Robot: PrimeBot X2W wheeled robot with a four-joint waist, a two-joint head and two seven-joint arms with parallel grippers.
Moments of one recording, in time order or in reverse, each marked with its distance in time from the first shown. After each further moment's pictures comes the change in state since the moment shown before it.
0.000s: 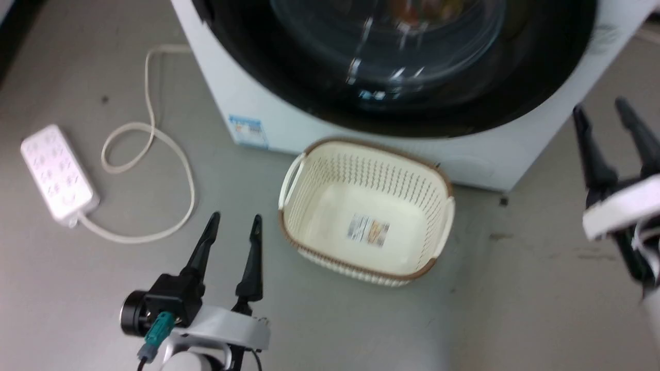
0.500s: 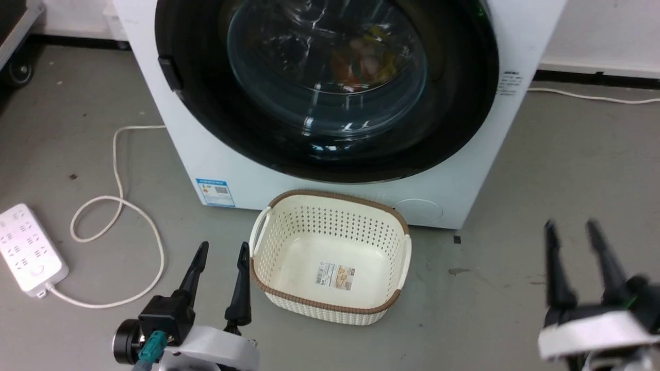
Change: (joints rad) left arm 0.067 -0.001 0.051 0.042 -0.002 -0.009 0.000; right arm 0.512 0.316 -0.246 -0.420 -0.242 0.000 -0.001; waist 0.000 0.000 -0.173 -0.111
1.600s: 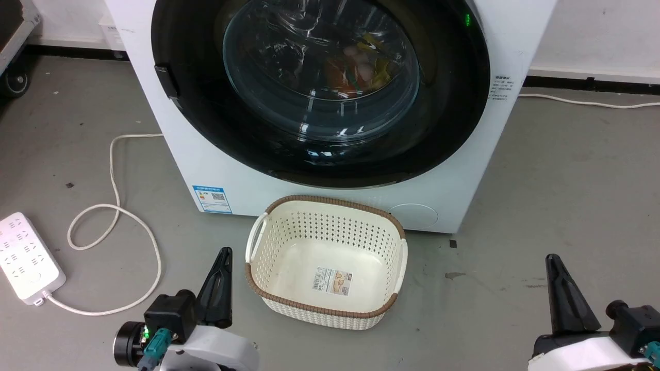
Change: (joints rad) left arm 0.000 0.000 0.004 0.026 0.025 0.001 0.030; right arm 0.100 0.030 0.016 0.002 -0.038 0.000 0.029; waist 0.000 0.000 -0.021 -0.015
